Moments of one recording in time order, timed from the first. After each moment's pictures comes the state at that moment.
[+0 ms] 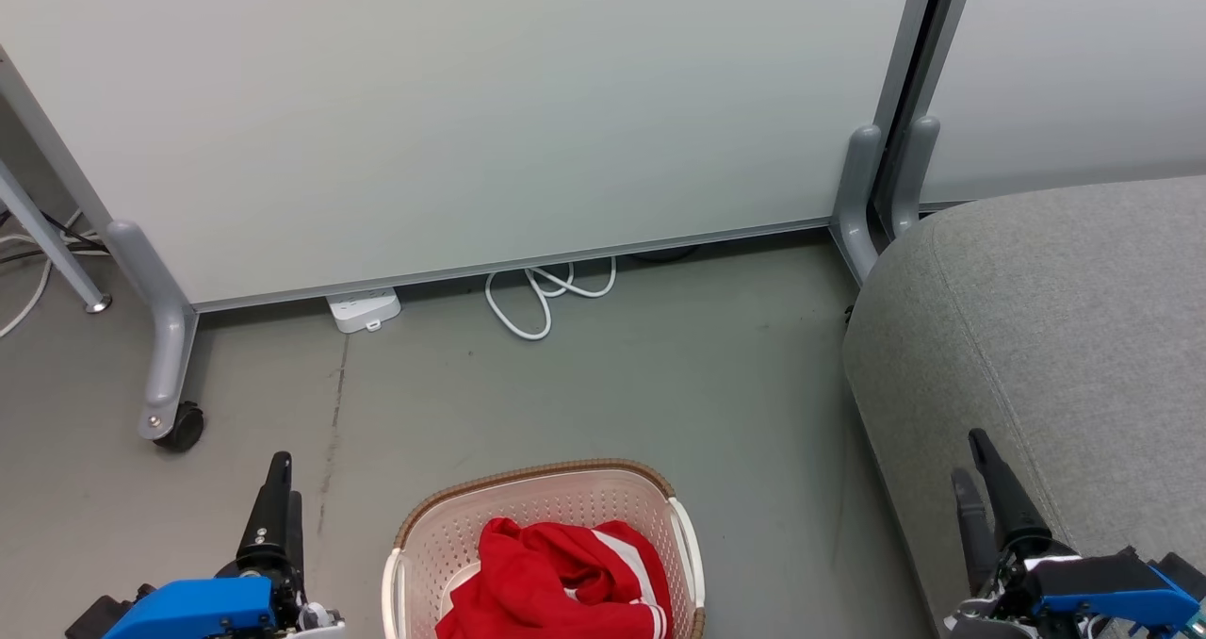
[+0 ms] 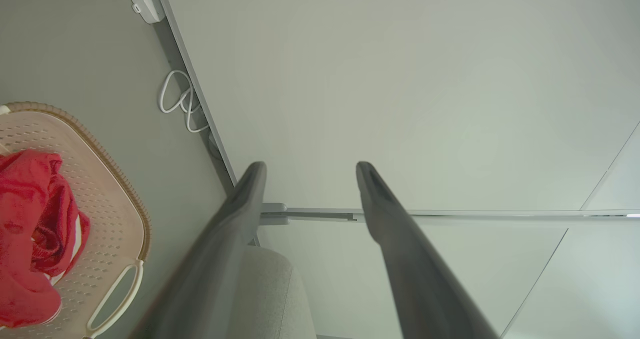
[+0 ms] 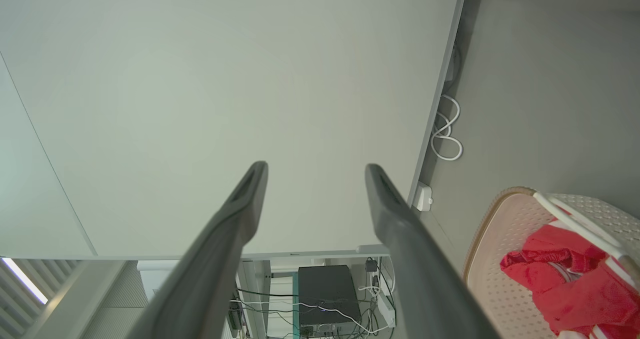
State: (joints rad) left arm -0.03 0.03 0.09 0.29 -1.54 -0.12 0.07; right arm -0.06 -0.04 -0.06 0.32 1.57 0.13 0.07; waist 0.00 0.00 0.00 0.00
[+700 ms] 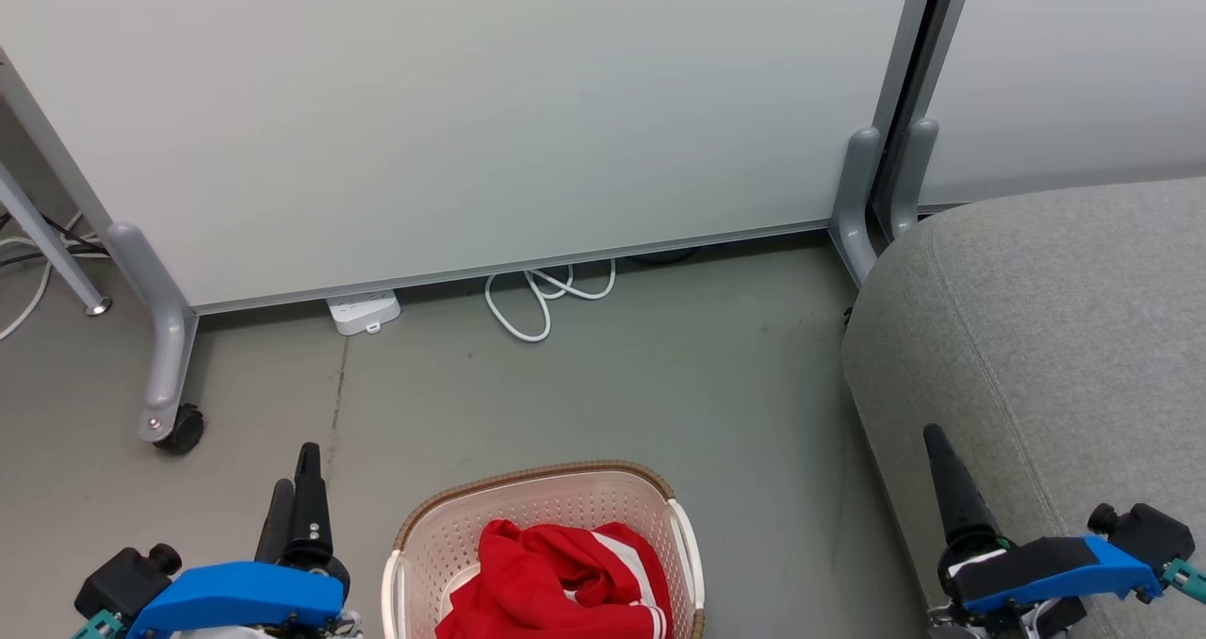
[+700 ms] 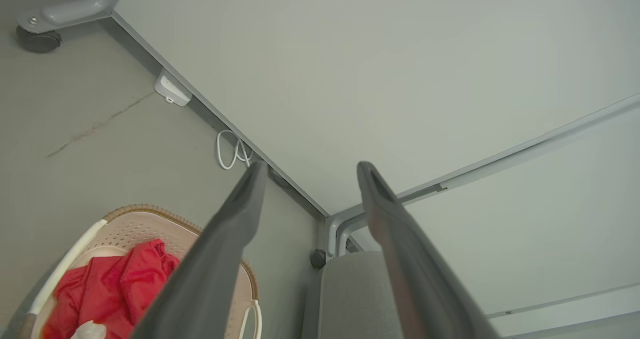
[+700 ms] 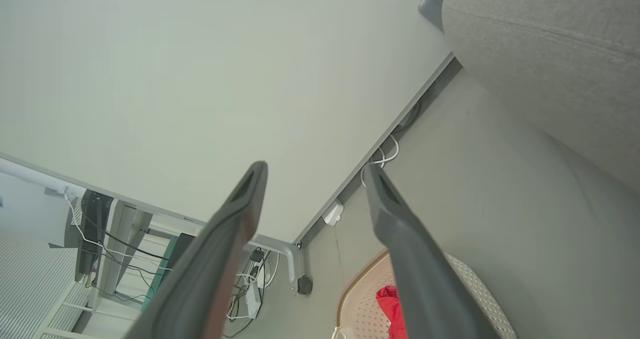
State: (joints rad) left arm -0.02 0.05 0.02 0.25 -1.05 -0.08 -0.02; right arm -0.08 -0.04 -0.01 0.34 1.07 0.13 -0.02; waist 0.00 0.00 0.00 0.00
